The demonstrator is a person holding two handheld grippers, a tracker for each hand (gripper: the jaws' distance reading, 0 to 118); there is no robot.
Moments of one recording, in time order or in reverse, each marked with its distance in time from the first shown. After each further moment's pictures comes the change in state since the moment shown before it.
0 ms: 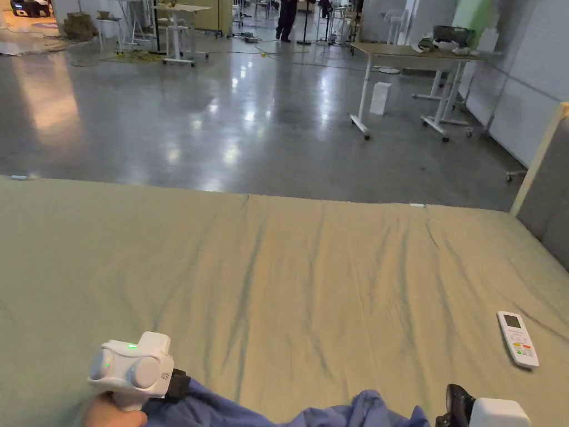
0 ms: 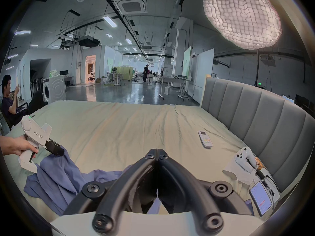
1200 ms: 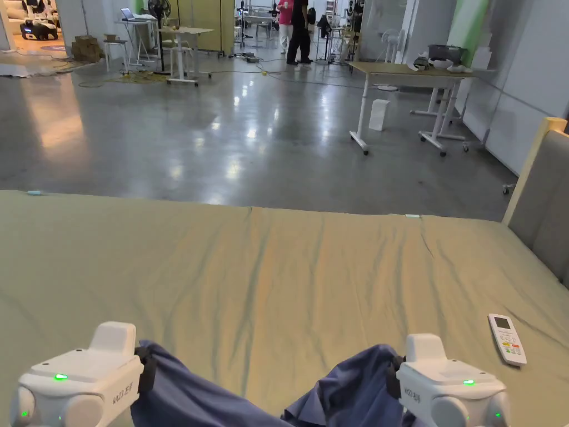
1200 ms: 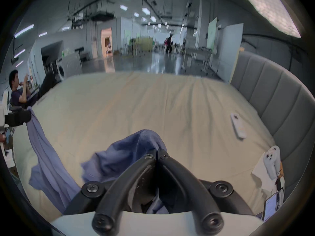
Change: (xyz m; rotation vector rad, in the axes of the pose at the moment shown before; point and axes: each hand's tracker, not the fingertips) left arm -0.029 -0.045 0.182 0.427 -0.035 0.054; right arm 0.003 0.020 -0.095 -0.239 0.220 0.025
